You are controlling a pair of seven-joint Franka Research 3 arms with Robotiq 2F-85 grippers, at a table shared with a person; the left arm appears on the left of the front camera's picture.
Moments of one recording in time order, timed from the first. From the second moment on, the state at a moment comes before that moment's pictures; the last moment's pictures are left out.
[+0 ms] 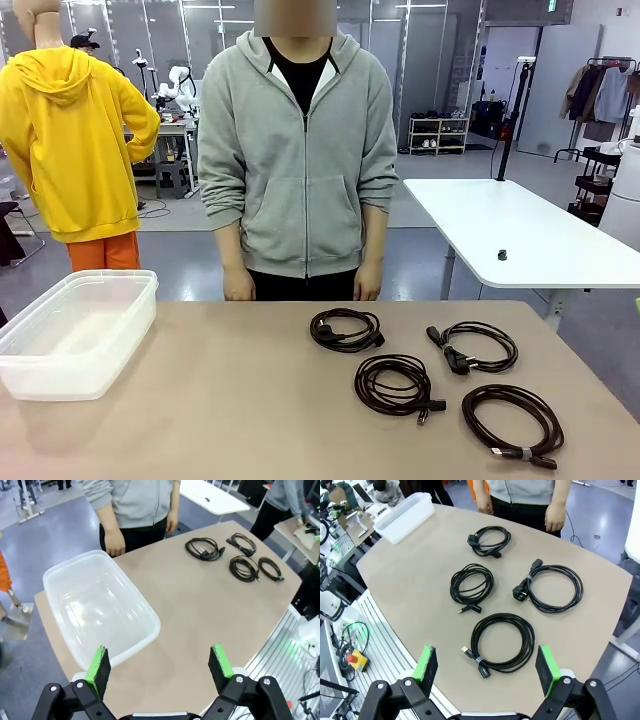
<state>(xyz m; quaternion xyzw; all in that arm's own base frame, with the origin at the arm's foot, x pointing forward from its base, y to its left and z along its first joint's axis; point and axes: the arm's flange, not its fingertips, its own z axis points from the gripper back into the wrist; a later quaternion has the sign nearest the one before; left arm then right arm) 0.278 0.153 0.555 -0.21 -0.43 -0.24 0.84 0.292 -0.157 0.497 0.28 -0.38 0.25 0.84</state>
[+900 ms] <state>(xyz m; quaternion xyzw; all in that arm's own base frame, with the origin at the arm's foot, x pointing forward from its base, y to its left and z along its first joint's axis) 0.277 0.154 0.556 -0.21 -0.43 -0.24 0.84 0.290 -0.157 0.497 0.28 -0.37 0.25 0.85</state>
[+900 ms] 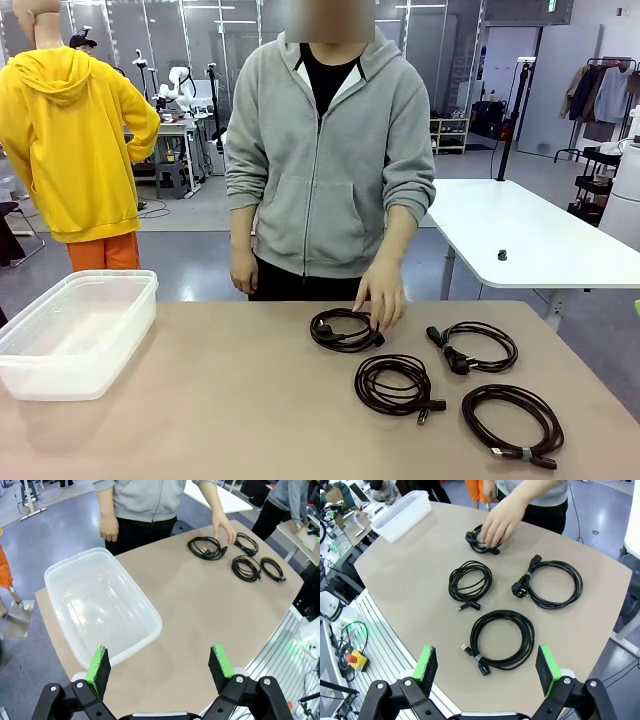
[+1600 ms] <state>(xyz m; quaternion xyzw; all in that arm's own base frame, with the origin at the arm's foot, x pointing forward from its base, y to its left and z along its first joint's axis) 0.277 0.154 0.556 -0.21 -0.43 -0.24 0.84 0.290 -0.158 0.497 0.28 -0.37 0.25 0.85</state>
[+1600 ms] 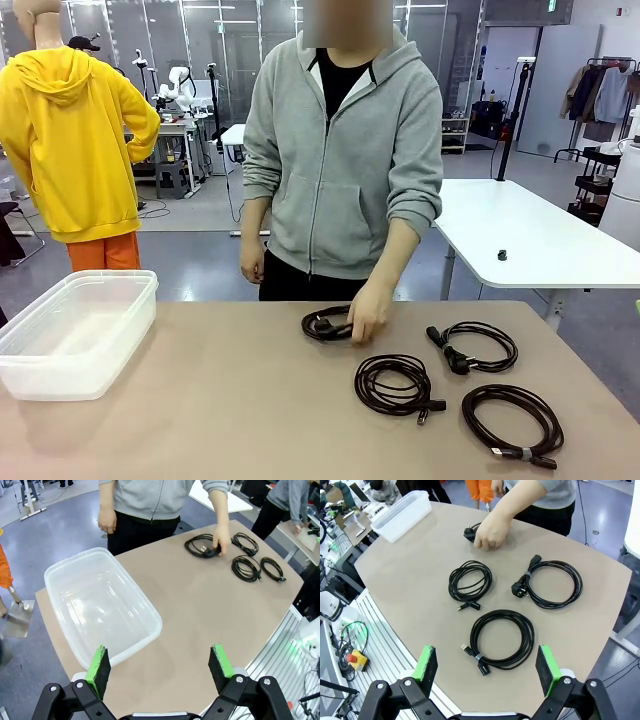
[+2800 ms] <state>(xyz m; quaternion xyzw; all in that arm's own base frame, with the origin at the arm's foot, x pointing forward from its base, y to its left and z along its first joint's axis) 0.277 0.154 0.556 -0.21 -0.43 -0.24 0.84 0.290 -0.158 0.497 0.28 -0.37 0.25 0.85</state>
